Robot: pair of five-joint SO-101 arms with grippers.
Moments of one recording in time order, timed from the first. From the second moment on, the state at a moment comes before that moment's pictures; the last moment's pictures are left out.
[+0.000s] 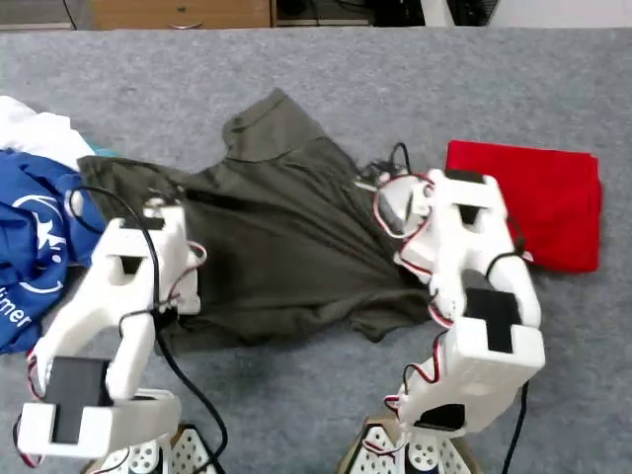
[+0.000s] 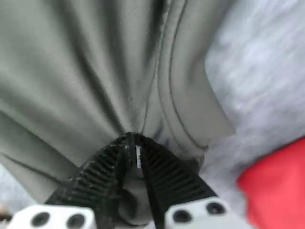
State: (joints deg) left arm -0.3 -10.9 48.8 66.2 -5.1; right arm 6.2 13.3 24.5 68.9 49.6
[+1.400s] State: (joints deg) left arm -3.3 -65.1 32.4 99.9 -28.4; right arm 10.5 -43.4 35.6 79.7 57.1
